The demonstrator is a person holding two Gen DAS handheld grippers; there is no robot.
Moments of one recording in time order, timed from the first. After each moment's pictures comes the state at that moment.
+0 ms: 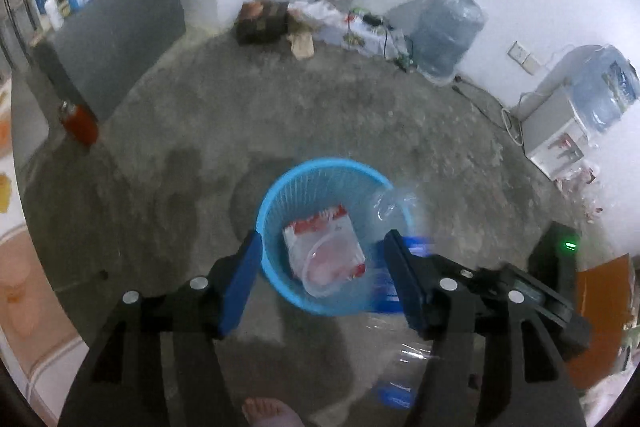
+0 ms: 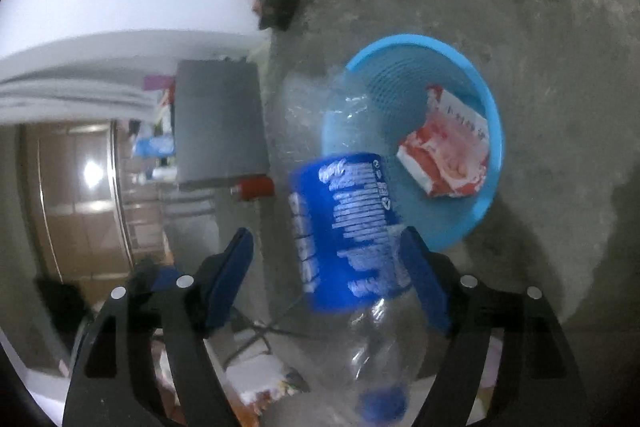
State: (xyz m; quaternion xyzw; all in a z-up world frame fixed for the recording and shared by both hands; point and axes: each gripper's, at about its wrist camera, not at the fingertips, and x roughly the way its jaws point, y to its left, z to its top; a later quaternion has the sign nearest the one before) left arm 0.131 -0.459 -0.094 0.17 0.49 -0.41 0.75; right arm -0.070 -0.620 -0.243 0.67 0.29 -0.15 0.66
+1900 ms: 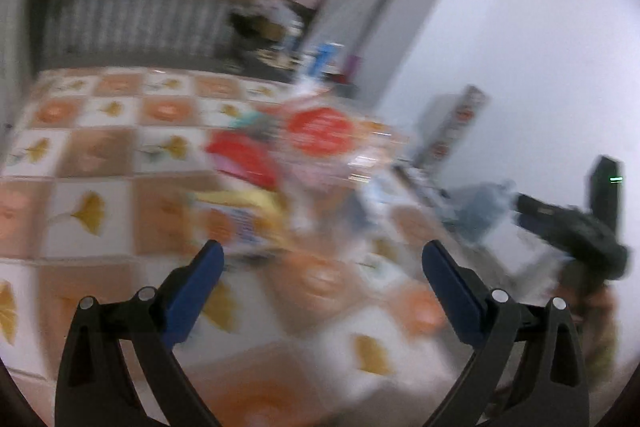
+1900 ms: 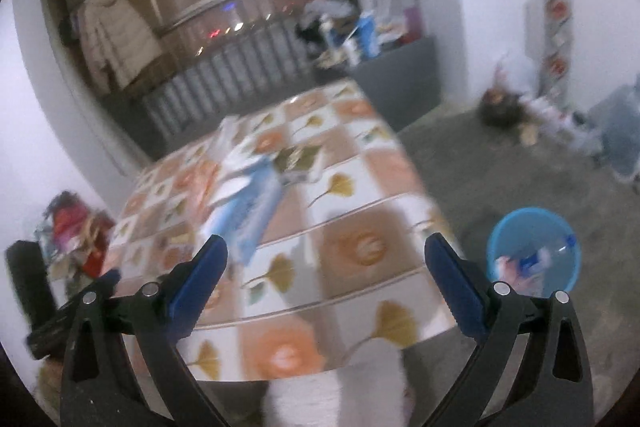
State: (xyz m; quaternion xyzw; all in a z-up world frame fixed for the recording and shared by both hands) left arm 0.065 0.115 -0.012 -0.11 0.34 -0.27 0.89; right arm -0.015 -0.261 0.008 0.16 0.34 -0.01 0.93
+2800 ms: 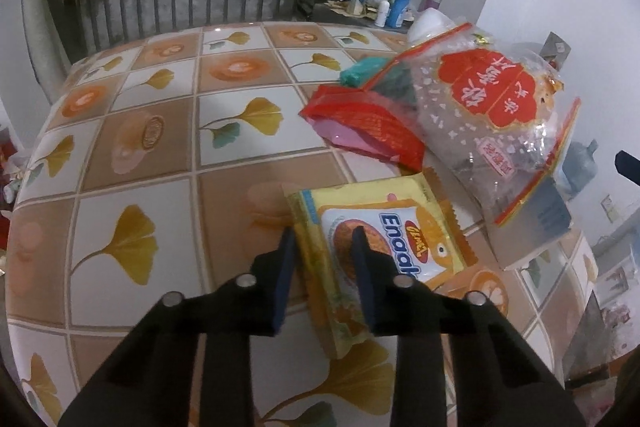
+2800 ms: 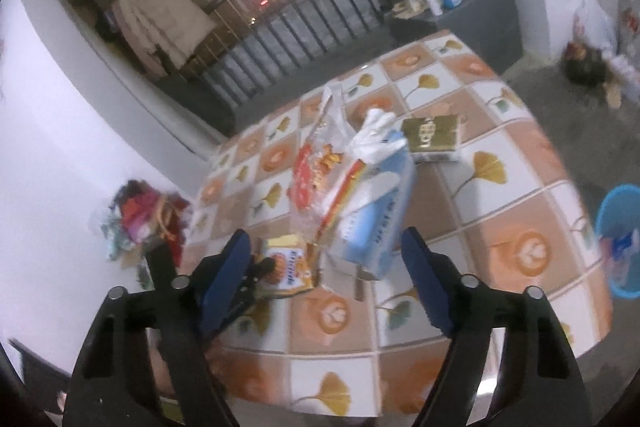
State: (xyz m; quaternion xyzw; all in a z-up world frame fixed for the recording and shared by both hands) left arm 0.150 0.119 -0.073 -0.01 0.42 -0.17 0.89; right arm 0.058 -0.188 0.016 0.24 0.39 0.11 0.88
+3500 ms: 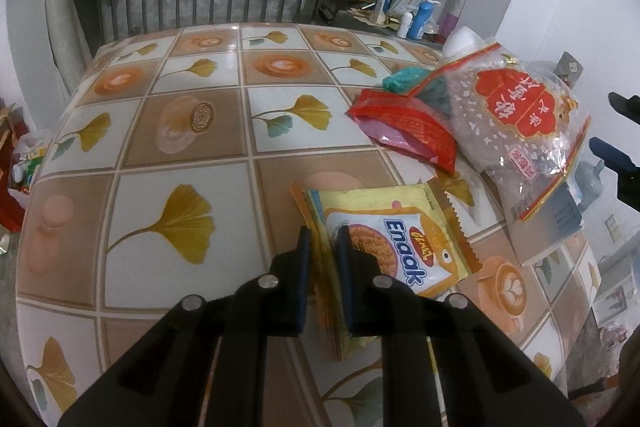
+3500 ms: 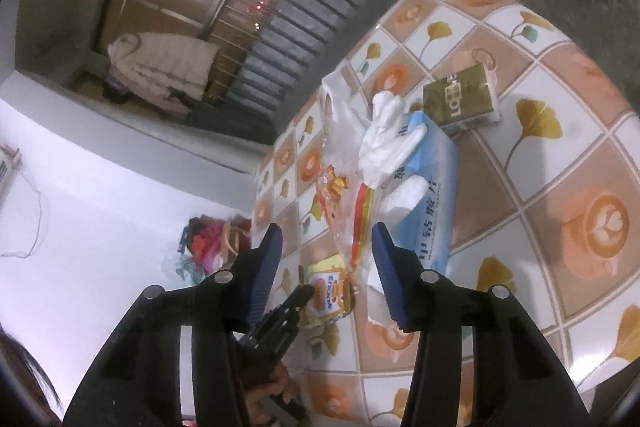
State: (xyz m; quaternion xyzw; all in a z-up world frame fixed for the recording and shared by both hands) left arm 0.146 0.153 -0.074 -0.04 0.42 -0.15 0.89; right arm 0.104 -0.210 -0.010 0.40 0.41 0.16 0.80
